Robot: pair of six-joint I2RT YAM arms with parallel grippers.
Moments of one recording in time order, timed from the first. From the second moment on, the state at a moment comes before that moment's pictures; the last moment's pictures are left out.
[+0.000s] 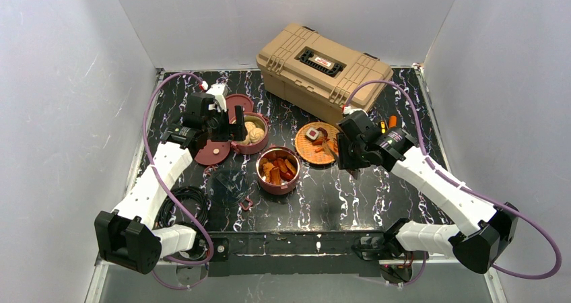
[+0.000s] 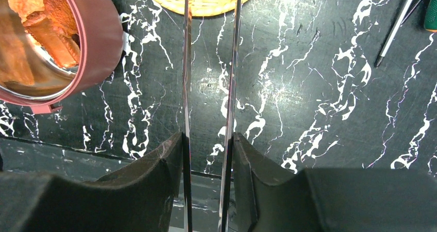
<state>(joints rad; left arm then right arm) -0.30 1.20 1.08 -0.61 0.07 -0.24 0.74 1.17 1.16 -1.04 0.19 0.52</state>
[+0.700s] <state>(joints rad) -0.30 1.20 1.08 -0.61 0.07 -0.24 0.74 1.23 1.13 -1.04 0.20 0.49</state>
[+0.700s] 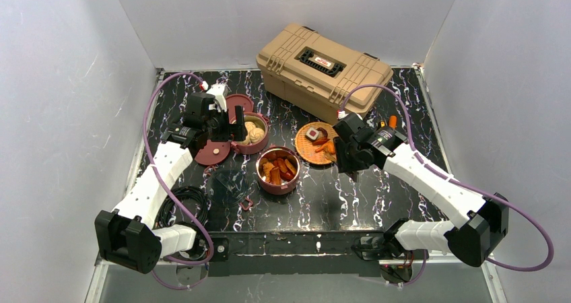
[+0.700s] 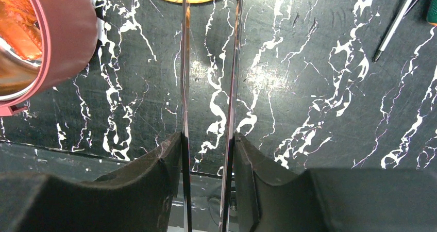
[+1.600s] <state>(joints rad) -0.30 1.20 1.08 -0.61 0.07 -0.24 0.74 1.26 1.13 -1.02 0.23 0.47</state>
